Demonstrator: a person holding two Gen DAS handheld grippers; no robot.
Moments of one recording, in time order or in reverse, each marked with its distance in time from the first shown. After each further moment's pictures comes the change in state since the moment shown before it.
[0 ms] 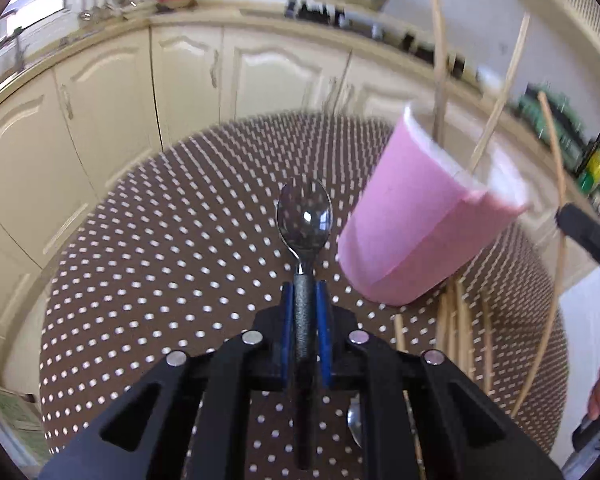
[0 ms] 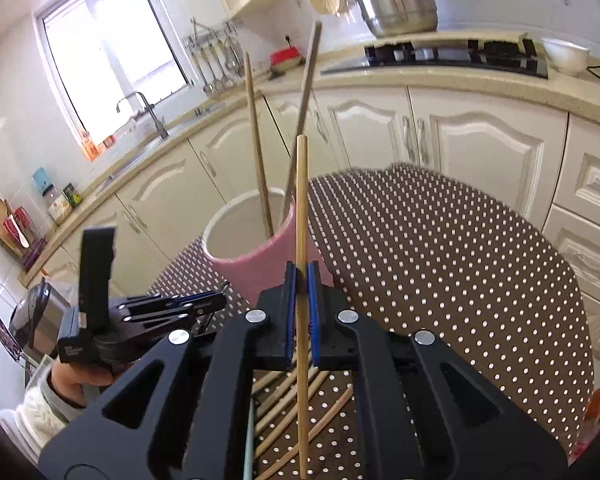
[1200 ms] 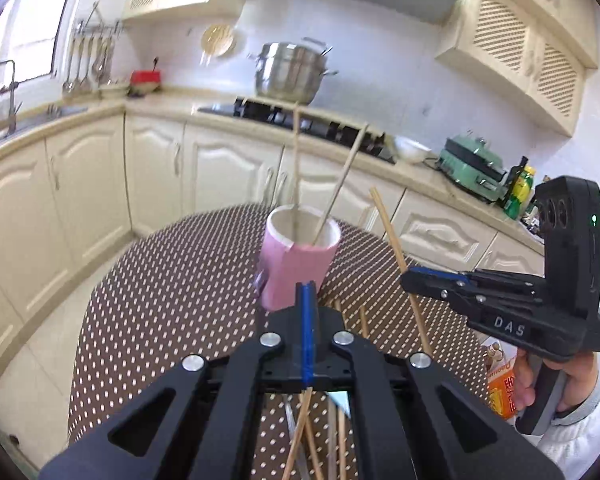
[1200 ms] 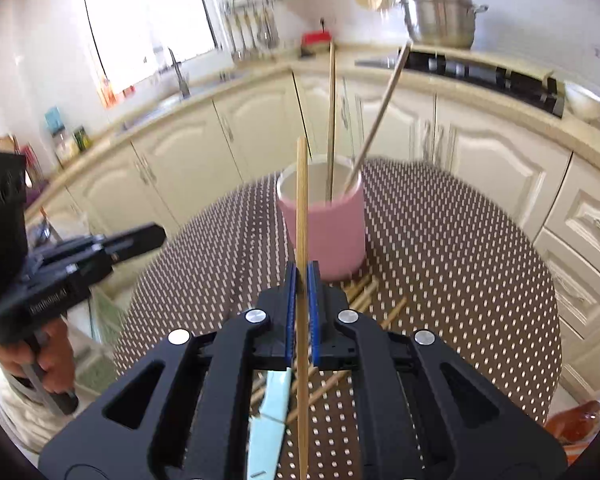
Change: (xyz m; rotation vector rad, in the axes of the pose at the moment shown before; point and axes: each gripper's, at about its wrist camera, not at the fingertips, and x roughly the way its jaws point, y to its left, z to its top) left arm -0.141 -0.048 -0.033 0.112 -0.278 -0.156; right arm -0.041 0.058 -0.008 -0.159 0.065 -0.013
